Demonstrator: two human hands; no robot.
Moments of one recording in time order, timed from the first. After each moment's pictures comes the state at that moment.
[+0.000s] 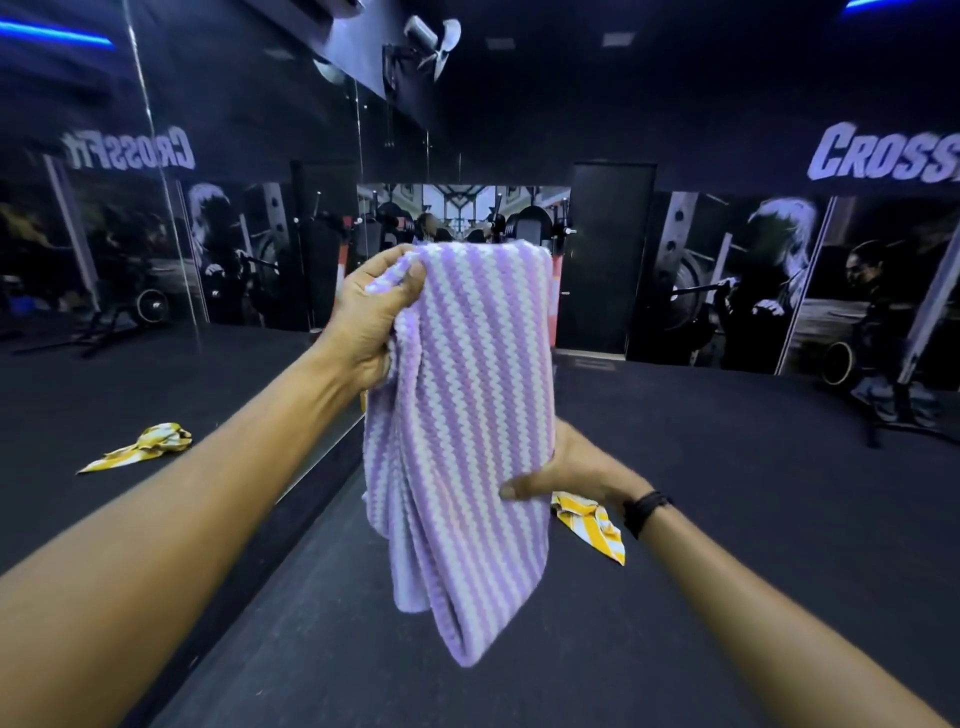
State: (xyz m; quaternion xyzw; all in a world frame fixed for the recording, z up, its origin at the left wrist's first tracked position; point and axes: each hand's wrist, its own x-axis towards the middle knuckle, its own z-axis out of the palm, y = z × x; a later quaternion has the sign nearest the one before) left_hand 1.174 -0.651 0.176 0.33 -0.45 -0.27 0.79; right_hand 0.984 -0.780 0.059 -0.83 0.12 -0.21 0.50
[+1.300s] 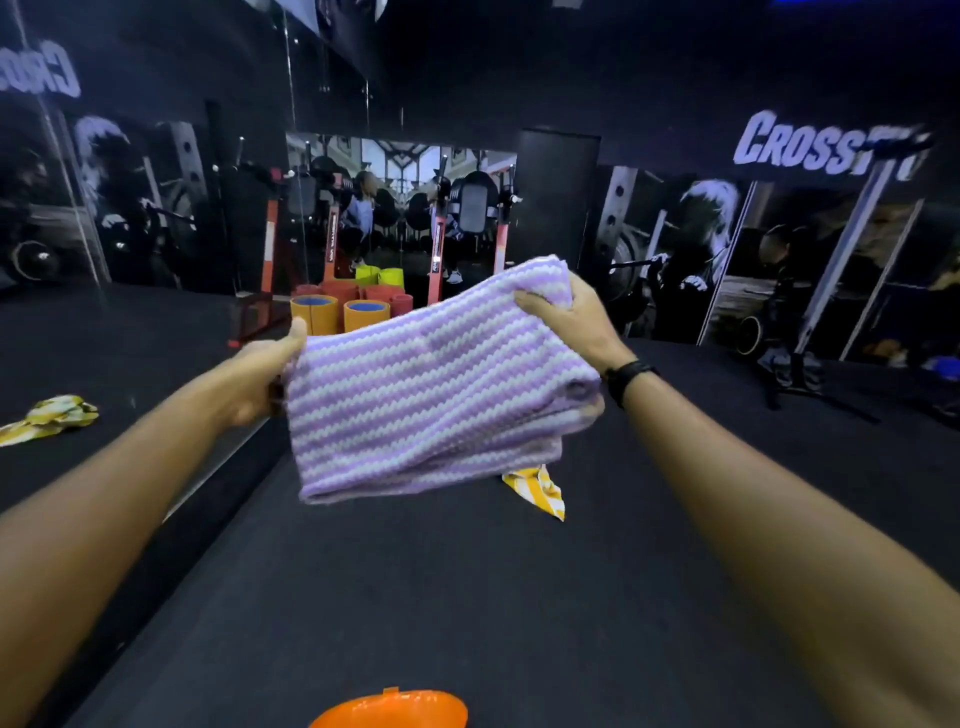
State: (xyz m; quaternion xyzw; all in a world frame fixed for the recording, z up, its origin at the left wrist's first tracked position) left_hand 1.263 -0.643 0.092 0.68 -0.31 -0.33 0.57; right_hand 0.987 -0.817 0.138 -0.78 0.27 -0.46 0.33
